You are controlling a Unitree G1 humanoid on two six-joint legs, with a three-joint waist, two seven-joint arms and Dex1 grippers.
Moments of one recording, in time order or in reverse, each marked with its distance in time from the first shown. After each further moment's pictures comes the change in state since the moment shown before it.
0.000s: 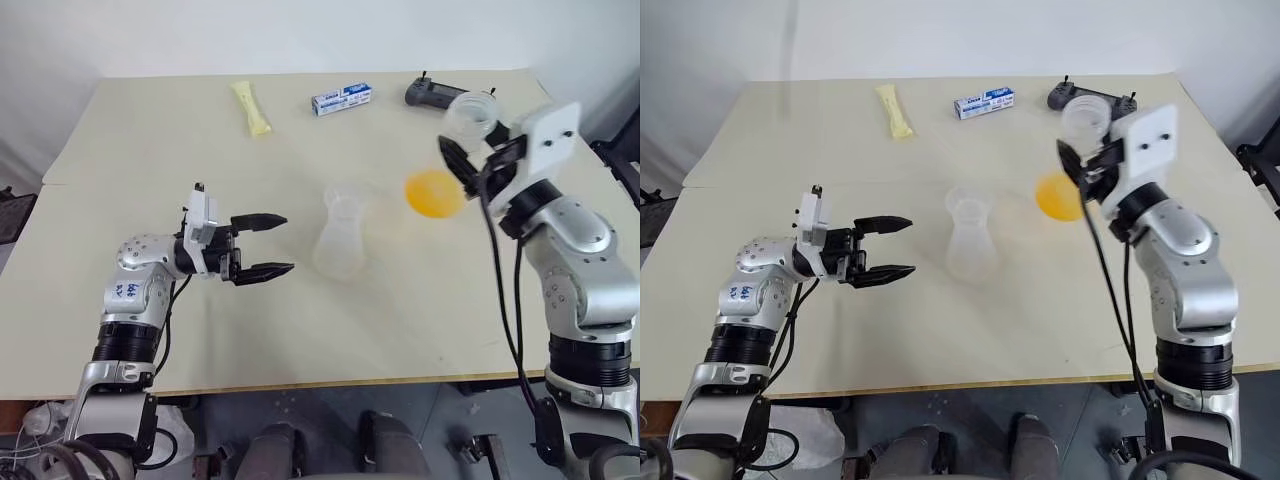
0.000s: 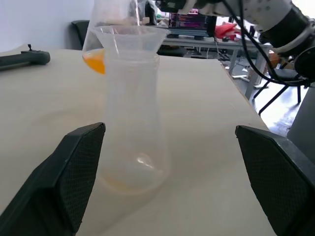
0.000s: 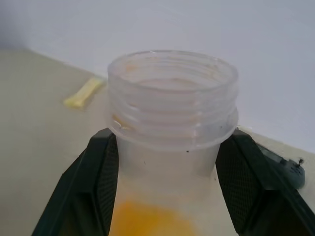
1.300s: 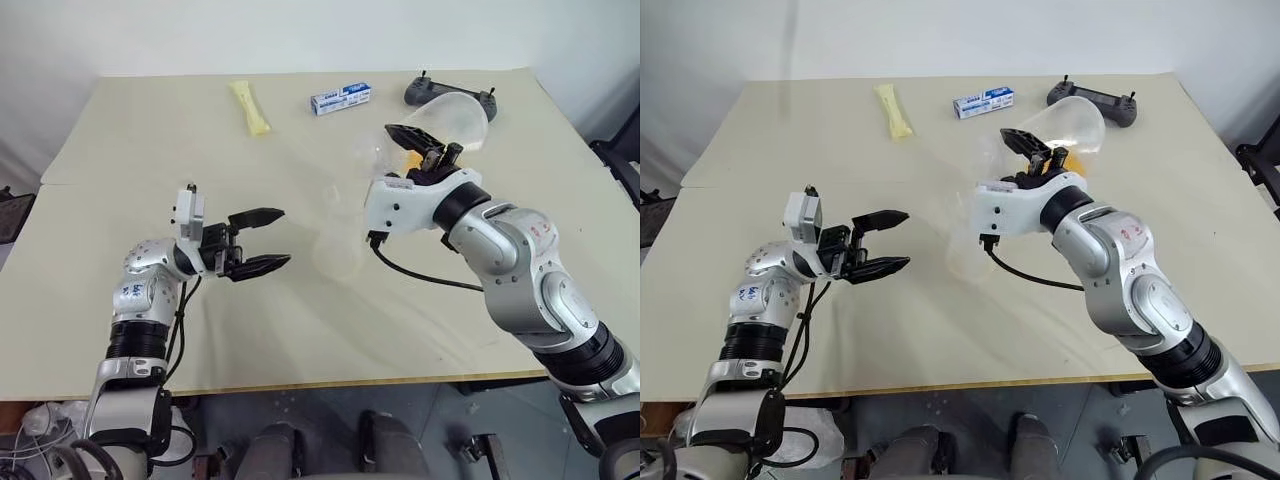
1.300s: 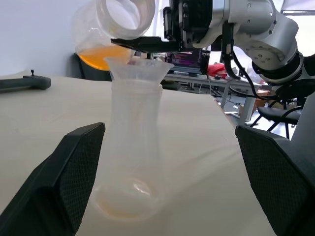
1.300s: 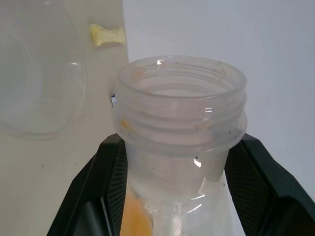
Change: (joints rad) left arm -0.019 -0.070 0.076 0.066 -0.061 0.014 -0.061; right arm -0.135 -0.153 0.479 -0.069 -0.885 -0.181 0.155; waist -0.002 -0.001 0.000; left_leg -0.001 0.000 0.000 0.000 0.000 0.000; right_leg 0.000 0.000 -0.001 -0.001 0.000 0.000
